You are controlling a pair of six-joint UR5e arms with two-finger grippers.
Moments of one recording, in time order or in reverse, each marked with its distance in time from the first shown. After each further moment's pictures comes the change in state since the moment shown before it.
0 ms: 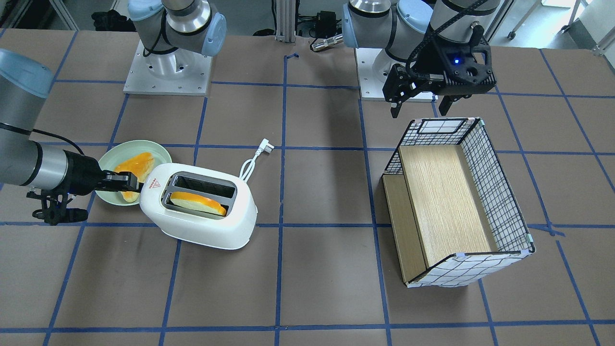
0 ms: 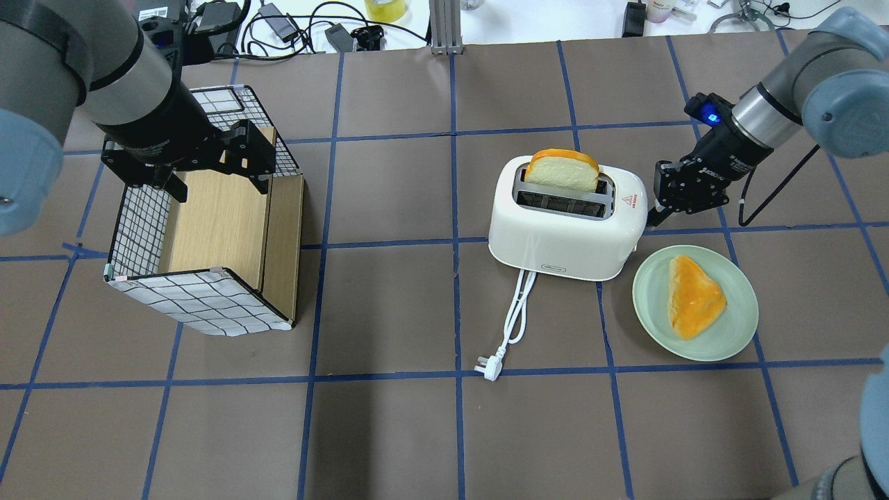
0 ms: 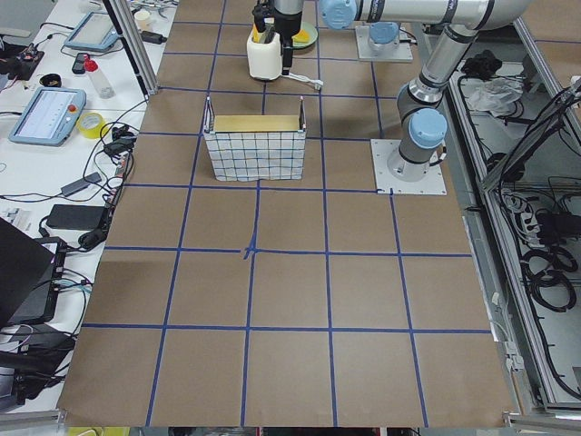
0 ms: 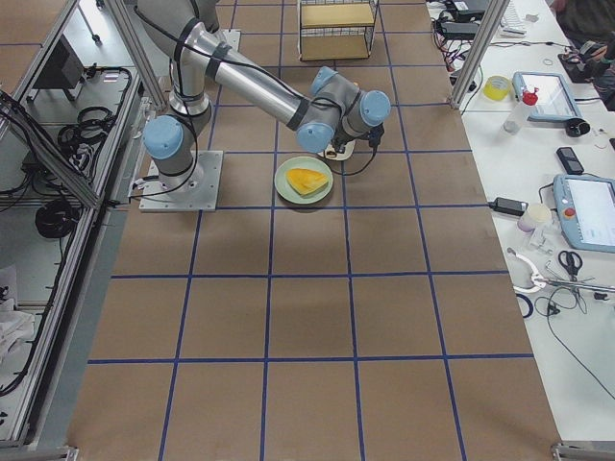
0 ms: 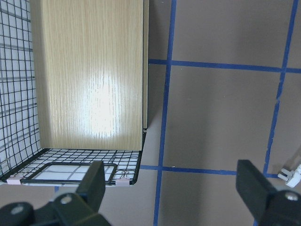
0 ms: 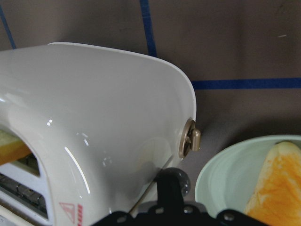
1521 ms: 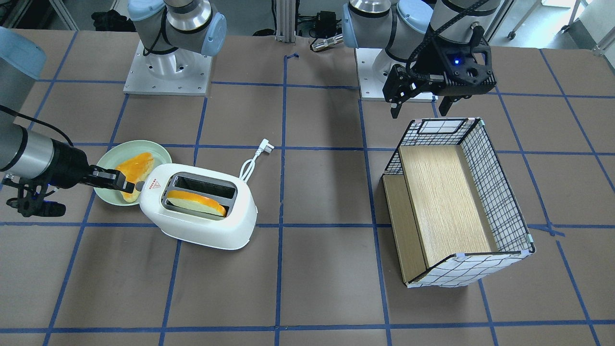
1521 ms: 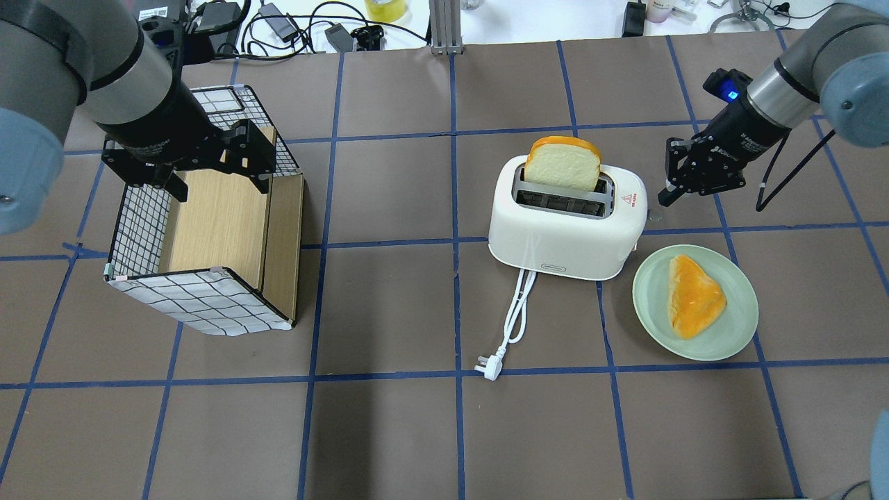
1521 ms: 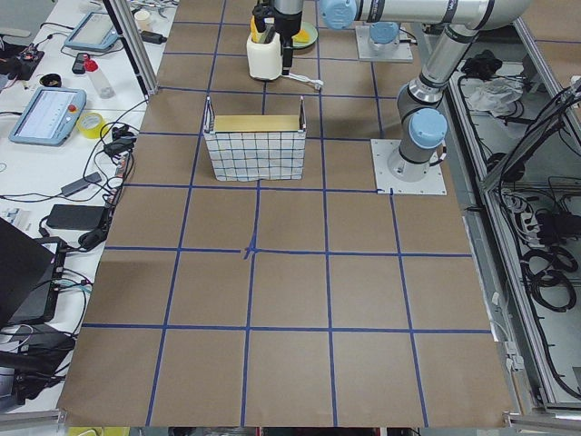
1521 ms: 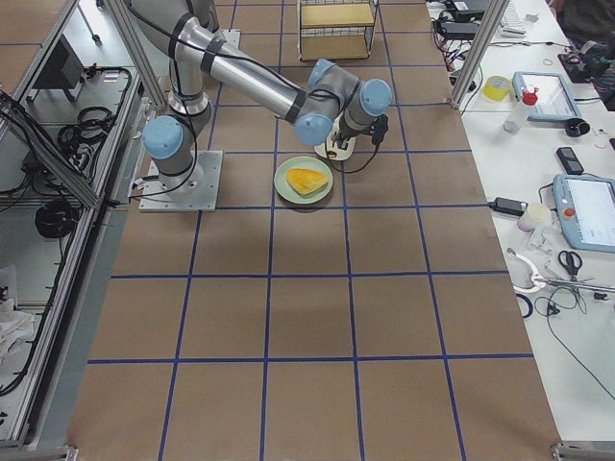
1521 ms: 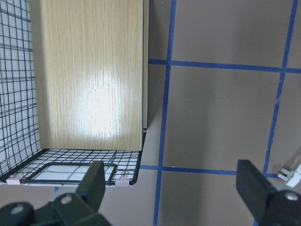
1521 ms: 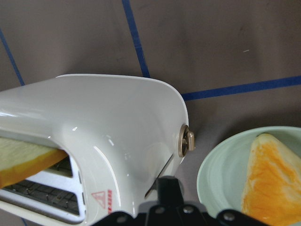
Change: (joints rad) left arm 0.000 0.000 0.000 0.000 -0.001 0.000; right arm 0.003 -0.083 -0.030 -0.024 -0.021 0.156
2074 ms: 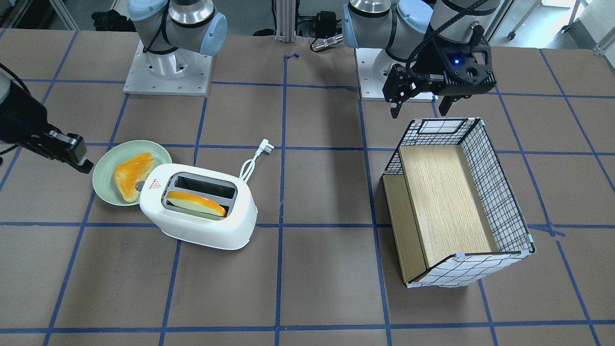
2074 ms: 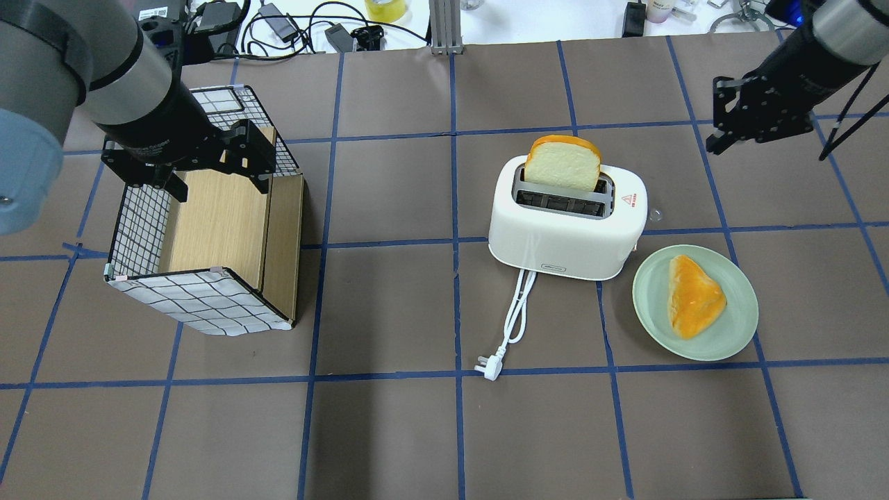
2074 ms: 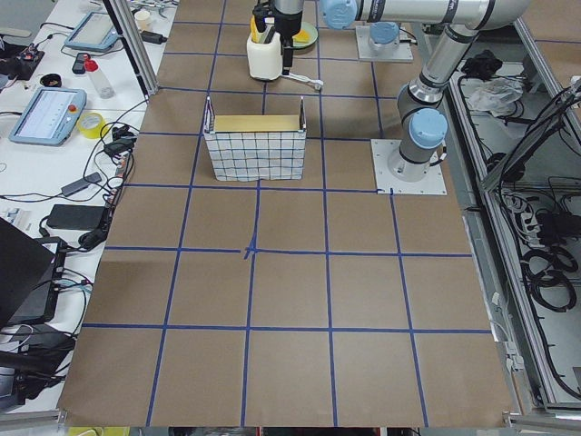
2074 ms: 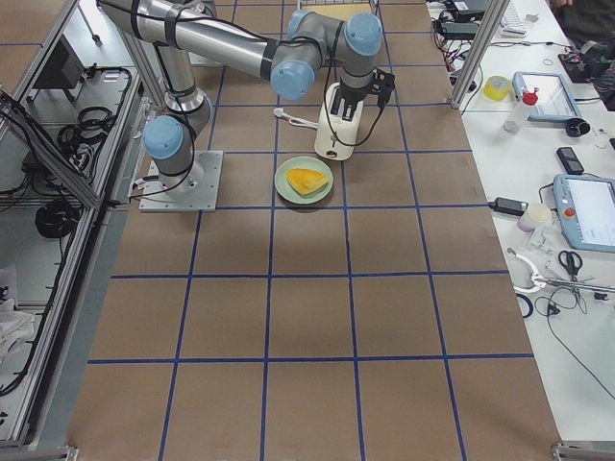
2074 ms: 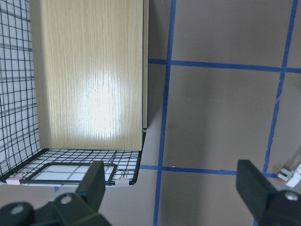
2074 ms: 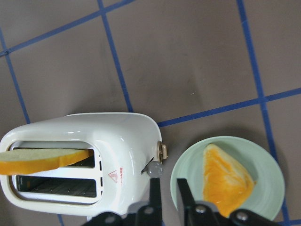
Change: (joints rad) left arm 0.000 0.000 0.000 0.000 0.000 0.000; right arm 0.007 -0.162 -0.102 -0.024 -0.151 0.108
